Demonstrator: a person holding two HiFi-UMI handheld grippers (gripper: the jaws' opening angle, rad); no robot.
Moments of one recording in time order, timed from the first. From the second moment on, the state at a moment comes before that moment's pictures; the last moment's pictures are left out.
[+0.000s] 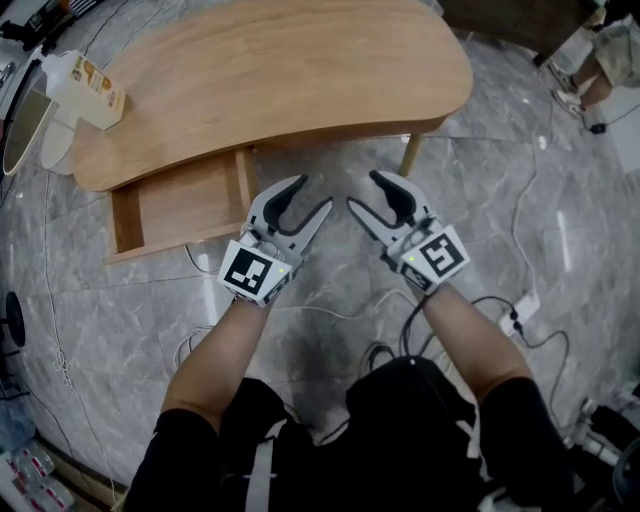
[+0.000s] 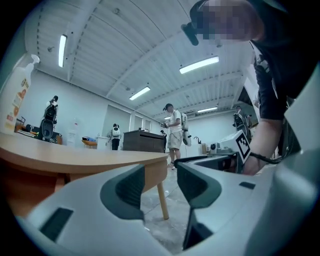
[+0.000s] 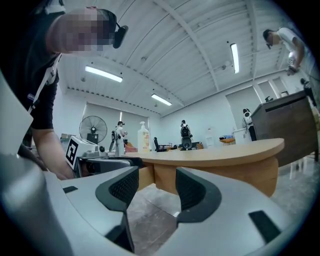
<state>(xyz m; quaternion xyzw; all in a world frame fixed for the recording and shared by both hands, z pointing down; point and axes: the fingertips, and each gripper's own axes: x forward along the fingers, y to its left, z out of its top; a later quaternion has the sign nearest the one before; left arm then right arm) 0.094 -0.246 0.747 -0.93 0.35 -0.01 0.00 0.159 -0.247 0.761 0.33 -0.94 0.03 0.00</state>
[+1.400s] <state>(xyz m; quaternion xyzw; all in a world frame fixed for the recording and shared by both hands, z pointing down) -0.131 -0.099 0.489 -0.89 0.46 -0.02 -0.02 -0.050 -0.103 0.476 0.32 -0.95 0.07 -0.03</state>
